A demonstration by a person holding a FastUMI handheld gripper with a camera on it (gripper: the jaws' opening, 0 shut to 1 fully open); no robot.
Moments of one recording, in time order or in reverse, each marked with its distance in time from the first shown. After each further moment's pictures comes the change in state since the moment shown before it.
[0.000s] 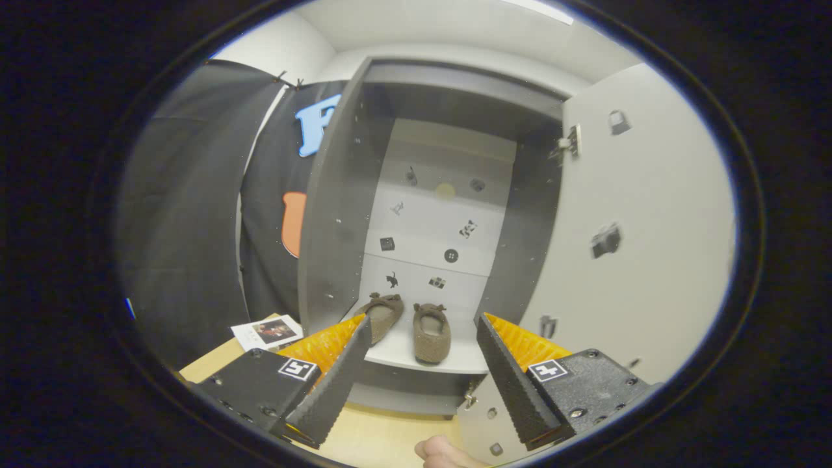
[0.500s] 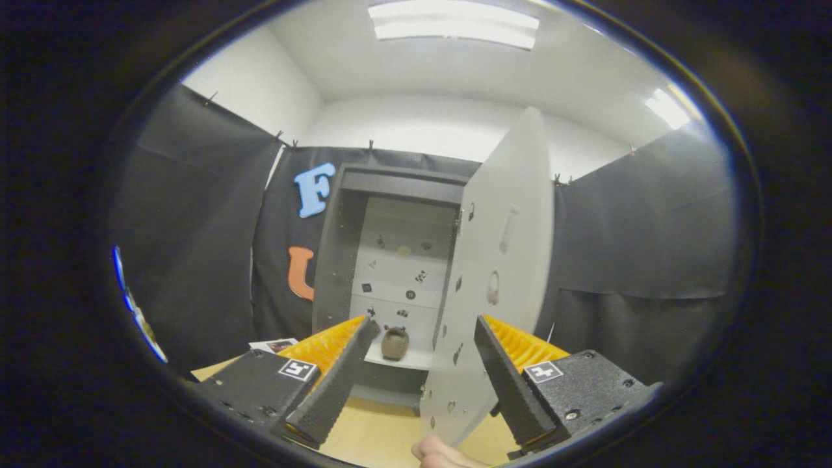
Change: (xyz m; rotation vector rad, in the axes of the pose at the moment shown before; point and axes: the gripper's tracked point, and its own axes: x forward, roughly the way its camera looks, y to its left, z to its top) arm -0.227 -0.120 0.025 0.075 -0.232 -0.005
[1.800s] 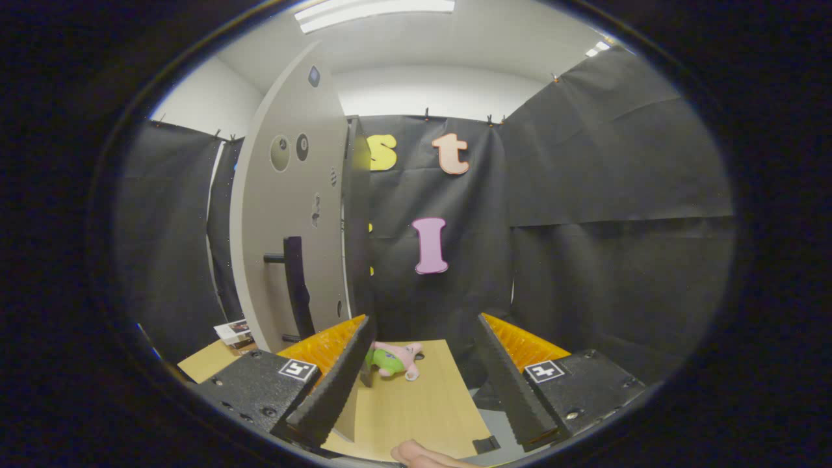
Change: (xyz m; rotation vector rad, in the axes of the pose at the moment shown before) arm 0.040 -0.192 -0.162 0.147 0.171 -0.094
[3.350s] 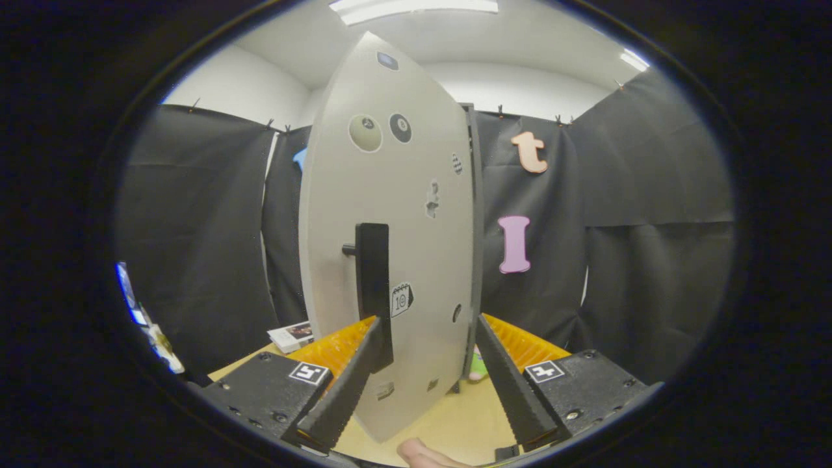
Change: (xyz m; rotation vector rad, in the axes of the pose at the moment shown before) arm 0.082 0.282 -0.302 -0.011 0.013 0.196
